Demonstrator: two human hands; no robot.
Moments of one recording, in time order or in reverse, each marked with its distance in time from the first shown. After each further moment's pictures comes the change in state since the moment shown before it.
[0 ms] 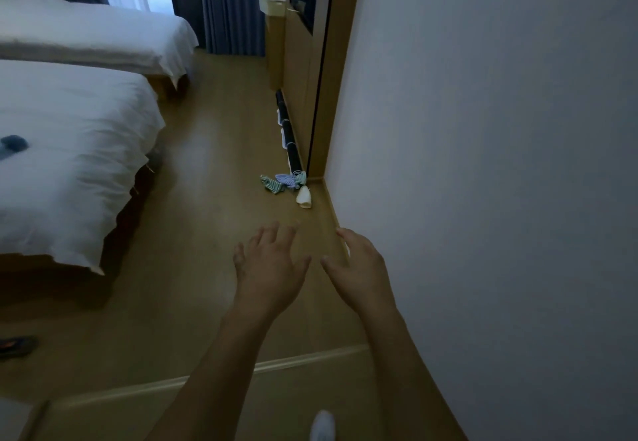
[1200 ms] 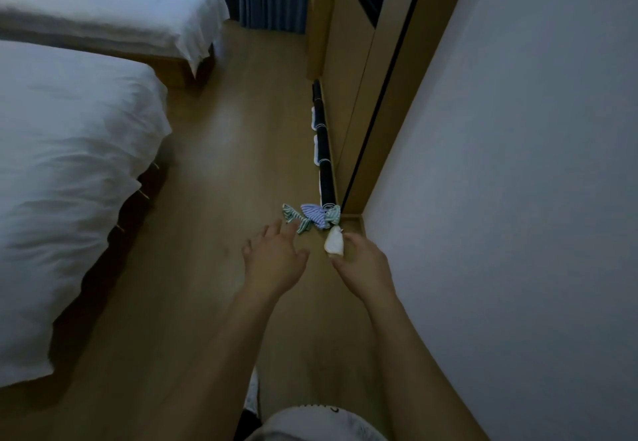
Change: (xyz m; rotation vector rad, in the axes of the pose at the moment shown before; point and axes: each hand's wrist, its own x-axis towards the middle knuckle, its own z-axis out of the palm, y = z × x) left_hand 0.598 -0.111 0.070 0.006 -0.087 -0.193; right_hand 0.601 -0.015 0.161 -0.052 -0.220 0.033
